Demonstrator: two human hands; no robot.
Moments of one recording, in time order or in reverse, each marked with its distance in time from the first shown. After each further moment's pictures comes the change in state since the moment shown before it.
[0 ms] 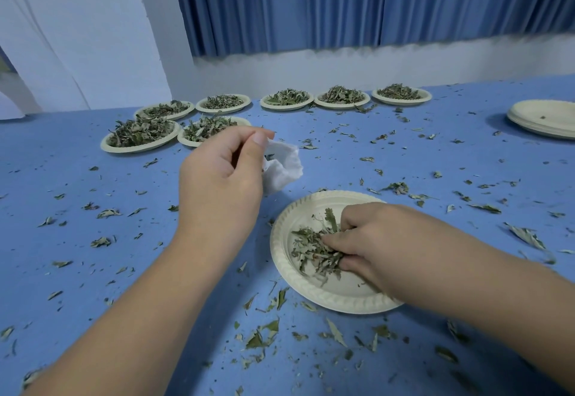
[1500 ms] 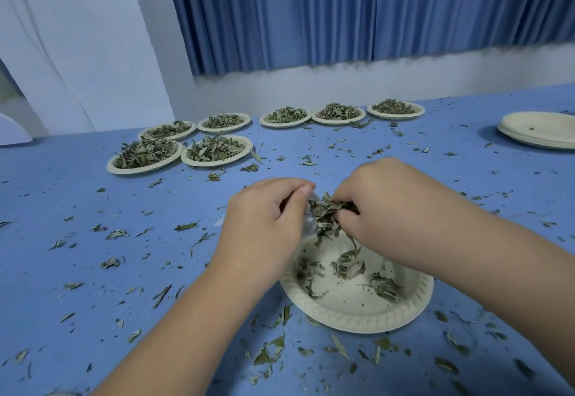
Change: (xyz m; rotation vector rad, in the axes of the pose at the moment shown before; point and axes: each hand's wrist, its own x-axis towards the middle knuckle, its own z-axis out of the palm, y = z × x) left_hand -0.016 0.012 0.012 0.128 -0.250 0.004; right_hand 0.016 -0.004 -0.052 0.161 0.174 0.355
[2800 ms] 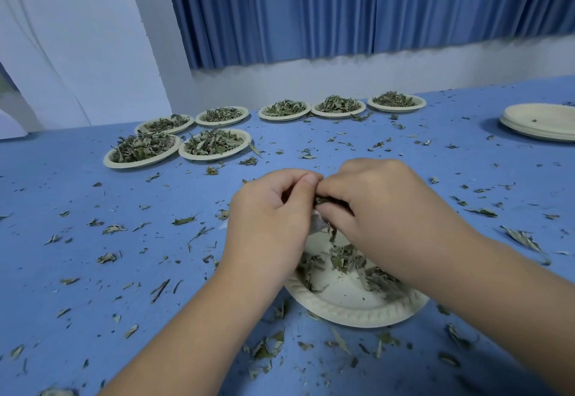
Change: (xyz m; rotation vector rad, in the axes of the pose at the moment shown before) left_hand -0.006 0.015 0.008 -0.350 -0.018 -0.202; right_hand -0.009 -0.007 0.010 0.089 0.173 -0.151
